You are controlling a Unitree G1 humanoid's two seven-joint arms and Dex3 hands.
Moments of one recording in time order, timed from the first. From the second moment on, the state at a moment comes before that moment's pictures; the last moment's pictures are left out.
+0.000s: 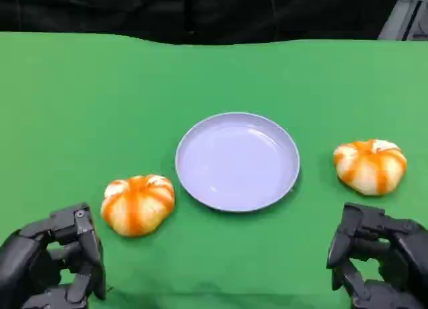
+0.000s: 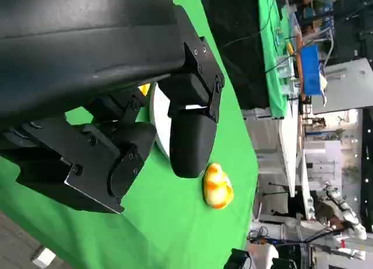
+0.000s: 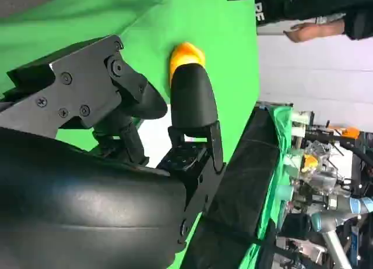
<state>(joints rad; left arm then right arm) 0.29 0.22 0.15 -0.21 -0.34 -0.11 -0.50 0.31 -0.15 0.06 -0.37 0.11 -0.11 0.30</state>
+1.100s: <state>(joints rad) 0.29 0.22 0.15 -0.21 -0.33 -0.12 -0.50 0.31 -0.15 0.07 -0.37 0.11 -0.11 0.30</state>
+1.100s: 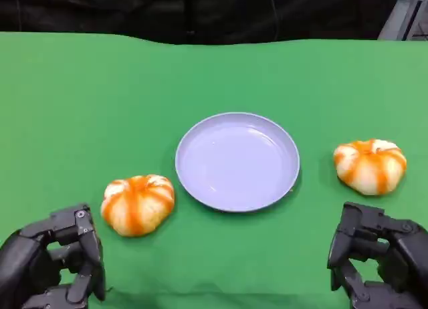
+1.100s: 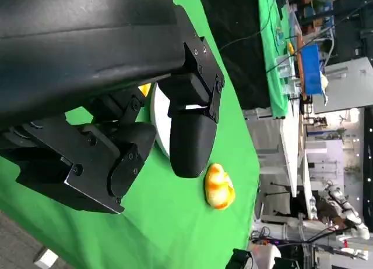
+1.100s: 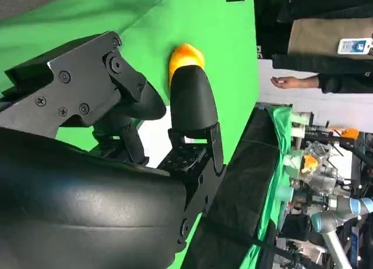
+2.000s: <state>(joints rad) -0.02 0.33 -0.16 -0.30 1.10 -0.02 -0.25 0.30 -0.15 0.08 -0.36 0.09 -0.11 0.29</state>
